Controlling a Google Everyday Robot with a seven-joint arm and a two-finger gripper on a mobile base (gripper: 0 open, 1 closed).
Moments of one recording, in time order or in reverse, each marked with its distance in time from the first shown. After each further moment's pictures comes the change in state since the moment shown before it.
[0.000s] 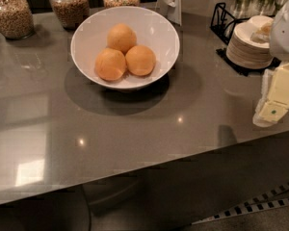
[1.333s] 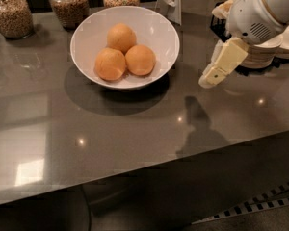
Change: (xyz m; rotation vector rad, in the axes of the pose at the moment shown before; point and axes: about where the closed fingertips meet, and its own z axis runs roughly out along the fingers) arm -0.084 -0.077 0.031 0.109 -0.362 0.002
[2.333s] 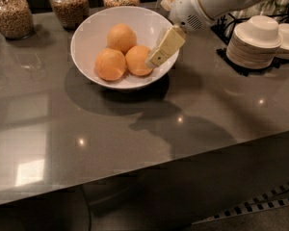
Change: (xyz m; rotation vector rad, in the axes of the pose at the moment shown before) arm -0.099 -0.033 0.085 -0.047 -0.244 -0.028
